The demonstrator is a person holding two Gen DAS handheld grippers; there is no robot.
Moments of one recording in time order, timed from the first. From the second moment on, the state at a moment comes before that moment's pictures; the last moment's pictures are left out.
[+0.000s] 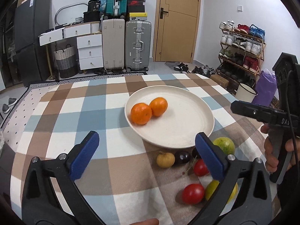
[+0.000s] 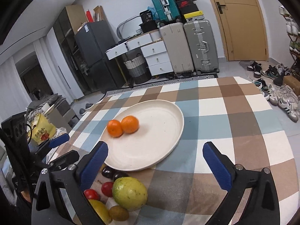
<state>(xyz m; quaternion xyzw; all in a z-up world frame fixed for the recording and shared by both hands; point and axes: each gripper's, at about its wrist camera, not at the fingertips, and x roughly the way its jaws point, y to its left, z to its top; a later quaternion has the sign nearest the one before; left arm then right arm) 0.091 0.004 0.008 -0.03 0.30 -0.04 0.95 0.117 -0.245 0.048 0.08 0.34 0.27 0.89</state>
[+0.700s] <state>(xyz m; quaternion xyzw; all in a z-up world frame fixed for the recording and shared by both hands) 0.050 -0.017 -0.006 0.00 0.34 -0.06 0.94 0.078 -0.241 0.032 0.04 0.38 0.31 0.87</state>
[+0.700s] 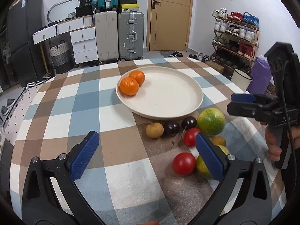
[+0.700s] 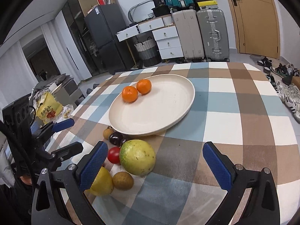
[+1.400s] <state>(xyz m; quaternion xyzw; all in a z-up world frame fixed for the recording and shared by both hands) 0.048 -0.031 -0.014 -0.02 0.37 -0.13 0.92 0.082 -0.224 0.015 0.02 0.42 0.34 0.84</state>
